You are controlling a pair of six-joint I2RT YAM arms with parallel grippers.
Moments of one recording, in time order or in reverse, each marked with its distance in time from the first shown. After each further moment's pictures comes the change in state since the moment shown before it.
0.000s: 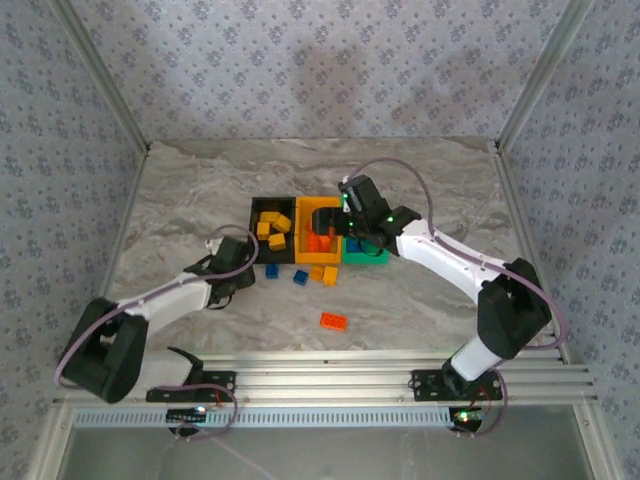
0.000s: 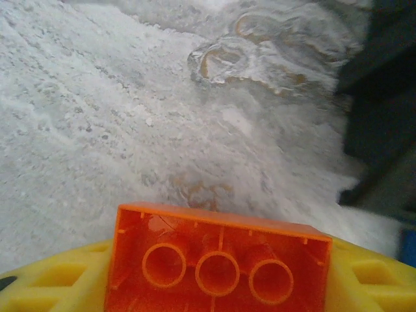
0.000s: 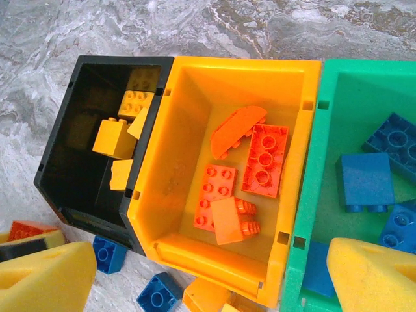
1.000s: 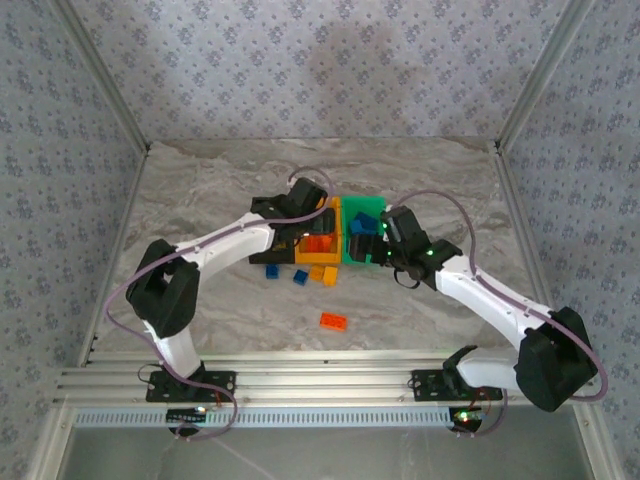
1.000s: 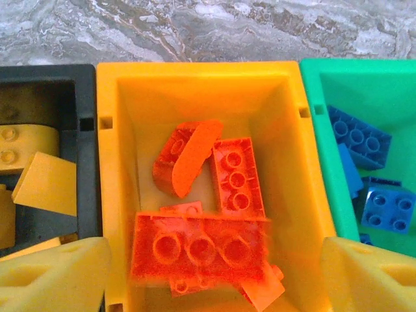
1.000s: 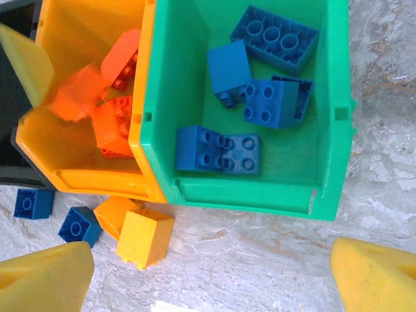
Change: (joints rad) left arm -0.256 0.496 0.791 -0.108 0.092 0.075; right arm -0.089 -0.325 -0.361 -0.051 0.009 0.065
